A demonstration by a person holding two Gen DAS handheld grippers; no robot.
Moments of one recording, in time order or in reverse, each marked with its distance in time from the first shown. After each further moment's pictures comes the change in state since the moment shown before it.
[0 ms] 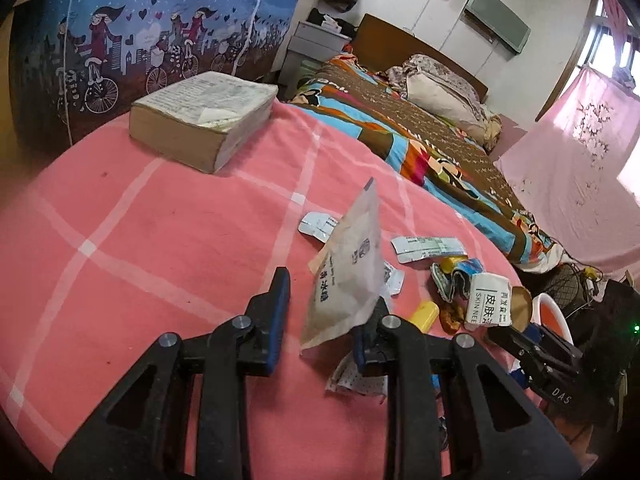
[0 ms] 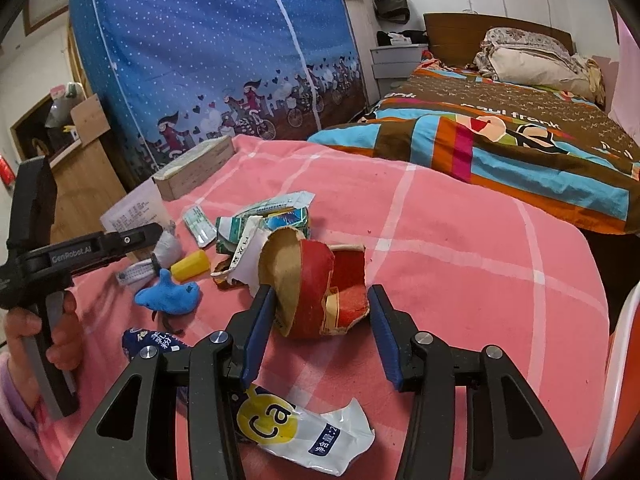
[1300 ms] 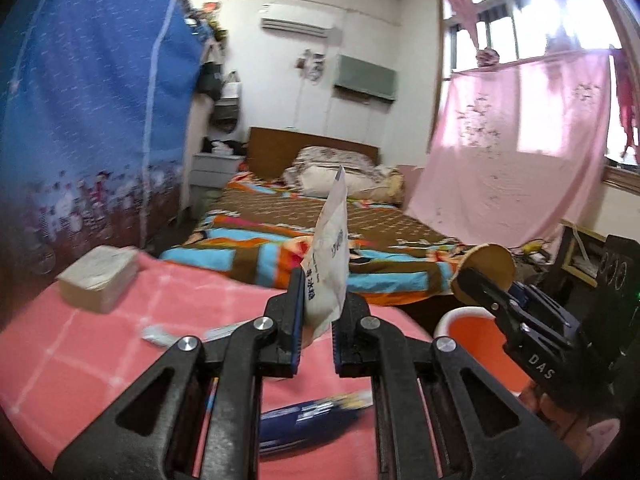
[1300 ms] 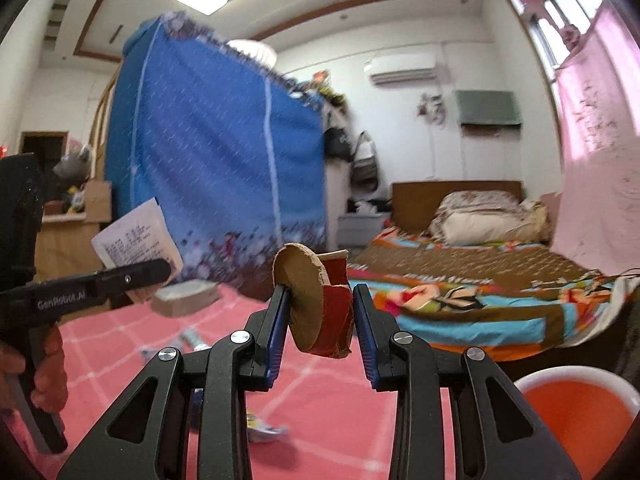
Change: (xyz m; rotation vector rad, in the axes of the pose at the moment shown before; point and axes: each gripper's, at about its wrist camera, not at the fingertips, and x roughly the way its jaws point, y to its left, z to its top) left arm -0.096 -0.147 -0.036 0.368 -0.436 -0.241; right arm -0.145 -0.002 -0.022 -0.137 -0.644 -0.189
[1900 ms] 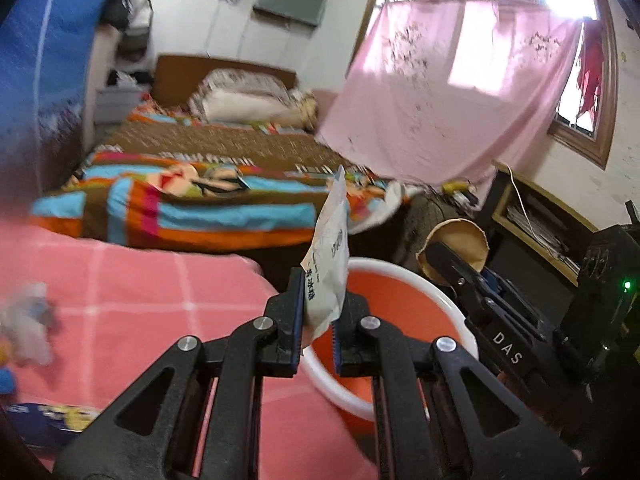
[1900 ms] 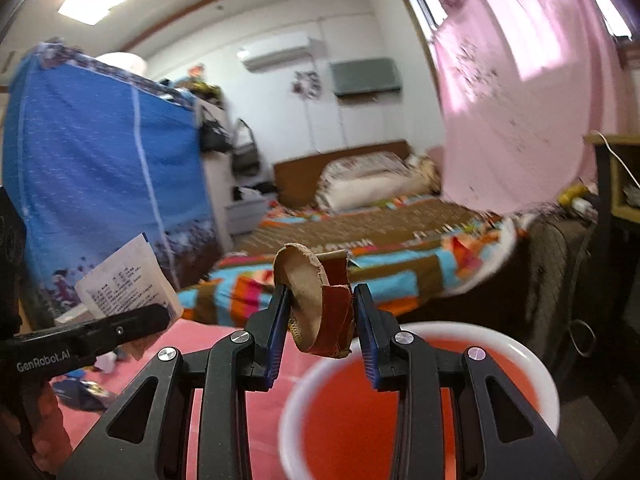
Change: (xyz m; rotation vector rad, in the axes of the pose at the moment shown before) left arm 0.100 -0.141 -0.024 -0.003 0.309 -0.301; right arm -0.049 -0.143 -0.016 0.205 0.101 -0.378
